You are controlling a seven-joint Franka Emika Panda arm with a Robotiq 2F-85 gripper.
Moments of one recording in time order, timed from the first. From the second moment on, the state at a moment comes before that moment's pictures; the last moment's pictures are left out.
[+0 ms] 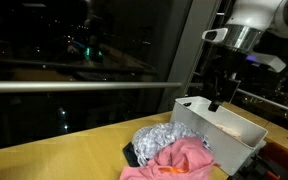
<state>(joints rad) 0.26 0.06 0.22 -2.17 -0.10 2.26 -0.42</state>
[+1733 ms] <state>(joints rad) 0.22 0.70 0.25 -1.81 -0.27 2.30 -0.63</state>
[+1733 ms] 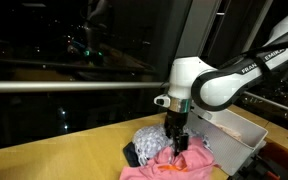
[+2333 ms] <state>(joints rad) 0.14 0.74 0.27 -1.79 -0.18 2.32 -0.70</state>
